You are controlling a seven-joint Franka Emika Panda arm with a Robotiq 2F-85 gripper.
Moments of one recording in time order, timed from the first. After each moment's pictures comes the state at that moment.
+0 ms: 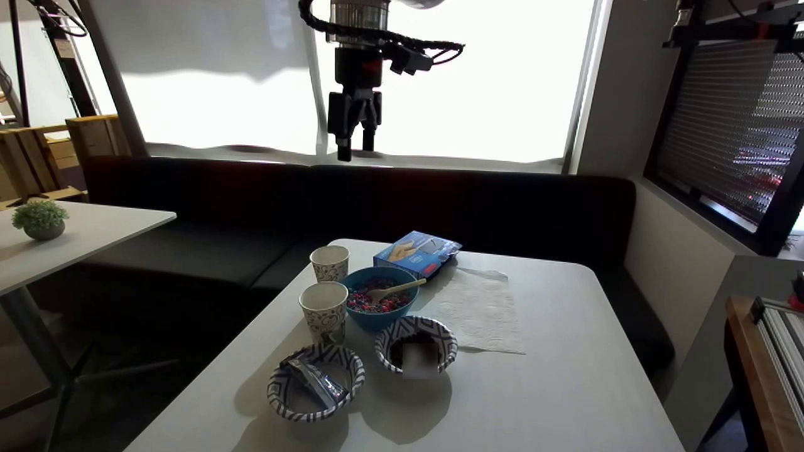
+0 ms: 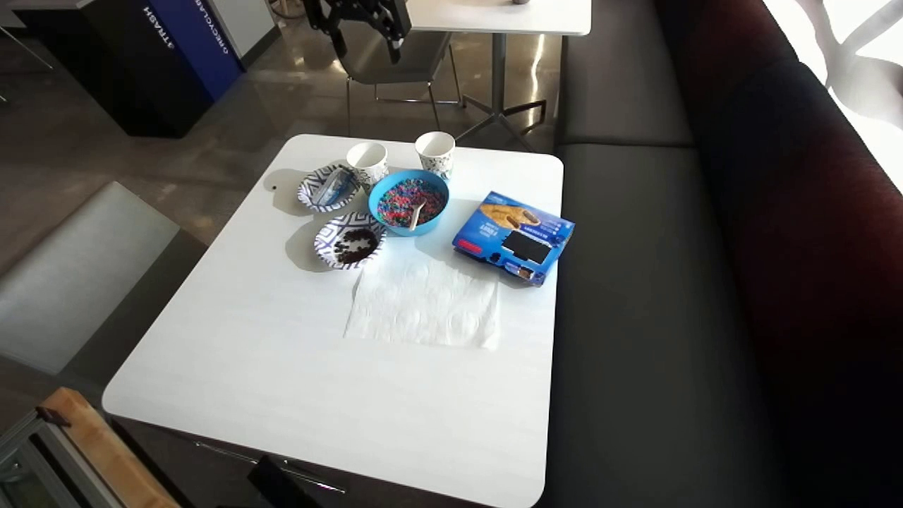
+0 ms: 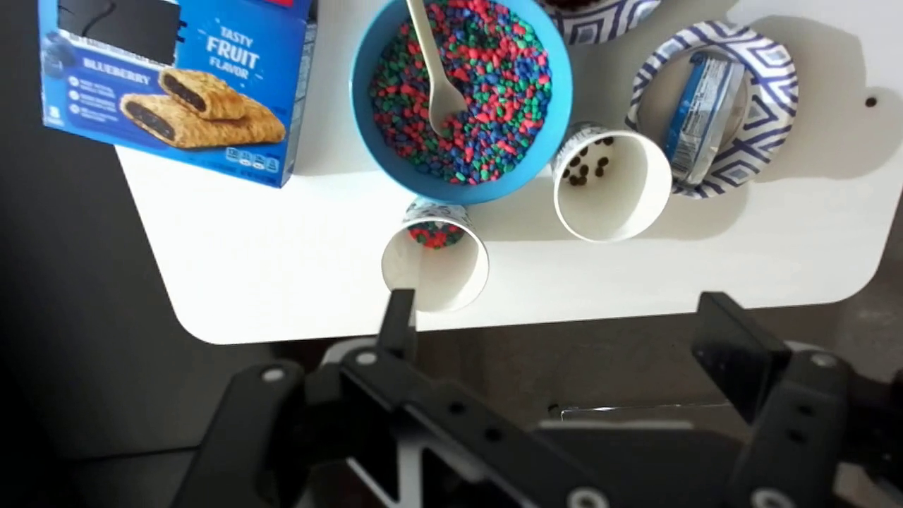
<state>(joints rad) 0.06 0.50 0.08 -1.44 -0.03 2.05 -0.16</state>
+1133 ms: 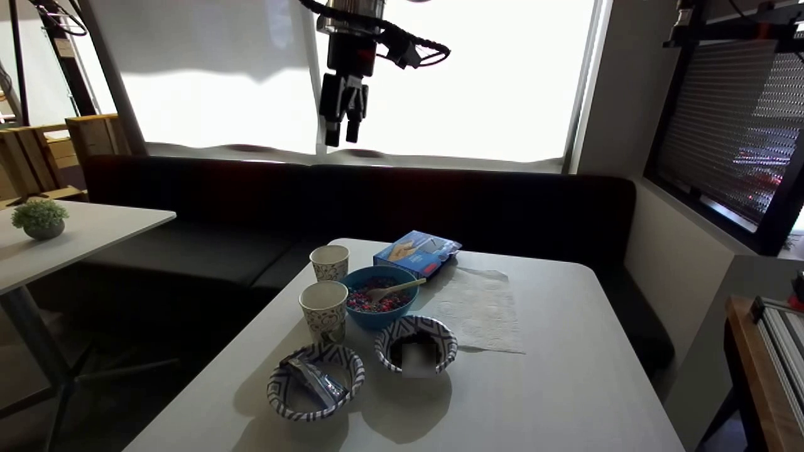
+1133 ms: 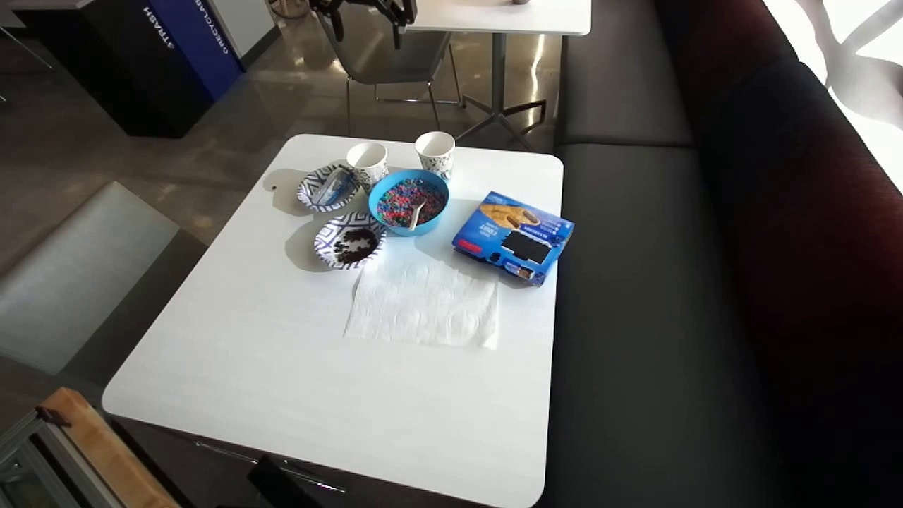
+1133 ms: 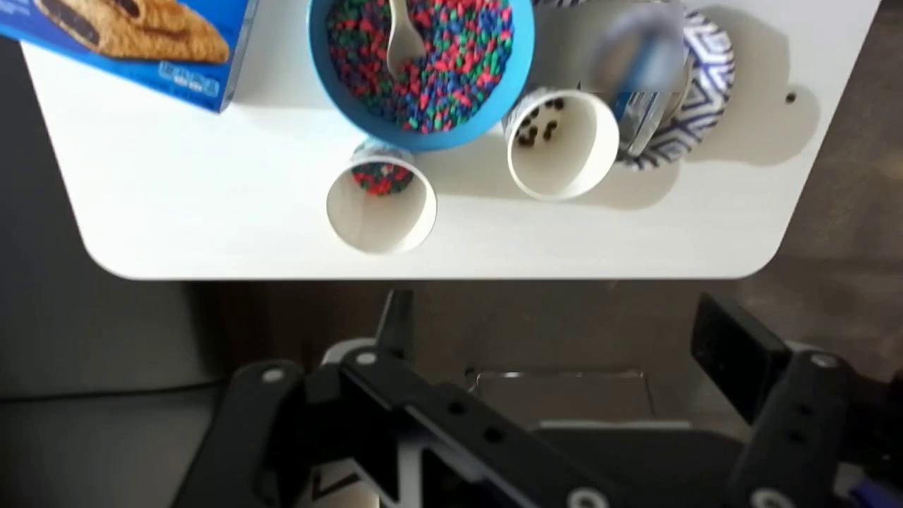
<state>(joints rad) 0.01 0.55 0.12 -1.32 0.08 2.01 -0.35</state>
